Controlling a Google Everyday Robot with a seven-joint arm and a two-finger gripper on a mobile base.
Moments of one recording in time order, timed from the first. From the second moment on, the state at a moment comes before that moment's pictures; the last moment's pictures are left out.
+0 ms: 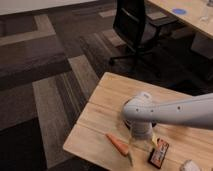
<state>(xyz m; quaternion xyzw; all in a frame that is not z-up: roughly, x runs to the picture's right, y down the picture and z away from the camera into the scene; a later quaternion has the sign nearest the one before) 0.170 0.266 0.695 -0.18 0.40 0.67 0.60</state>
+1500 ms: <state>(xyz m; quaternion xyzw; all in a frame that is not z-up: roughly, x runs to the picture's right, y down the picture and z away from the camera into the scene) 0.103 0.221 0.682 -0.17 0.35 0.61 0.69</state>
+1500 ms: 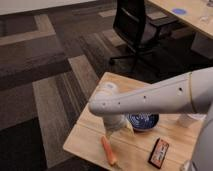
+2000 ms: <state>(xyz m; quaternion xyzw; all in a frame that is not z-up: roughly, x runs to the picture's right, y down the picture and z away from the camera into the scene) 0.127 0.238 0.691 -0.16 0.33 0.64 0.68</state>
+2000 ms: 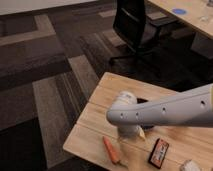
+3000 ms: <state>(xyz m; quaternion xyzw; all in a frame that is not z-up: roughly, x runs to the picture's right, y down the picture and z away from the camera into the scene) 0.081 0.262 0.697 -0.21 0.24 0.48 0.82</state>
